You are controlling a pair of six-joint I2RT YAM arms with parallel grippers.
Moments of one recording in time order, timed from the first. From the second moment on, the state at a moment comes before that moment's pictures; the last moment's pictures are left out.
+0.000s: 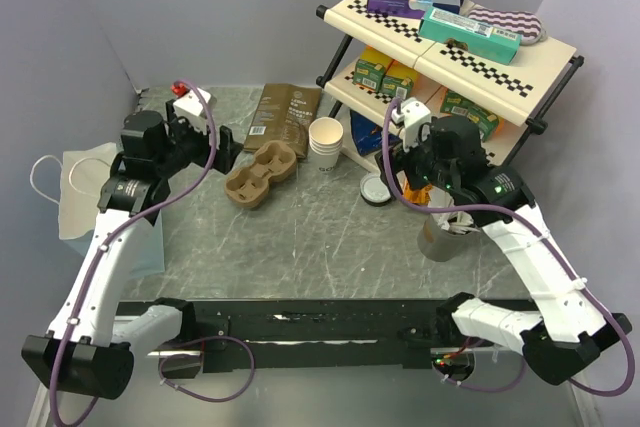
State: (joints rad) left arm -0.16 1.03 1.15 -0.37 0.34 0.12; right arm 0.51 1.07 1.38 -0.87 0.03 -0.16
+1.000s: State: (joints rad) left arm -0.36 1.68 1.83 -0.71 0.59 0.45; right arm 0.42 1.34 1.64 -0.76 -0.43 -0.30
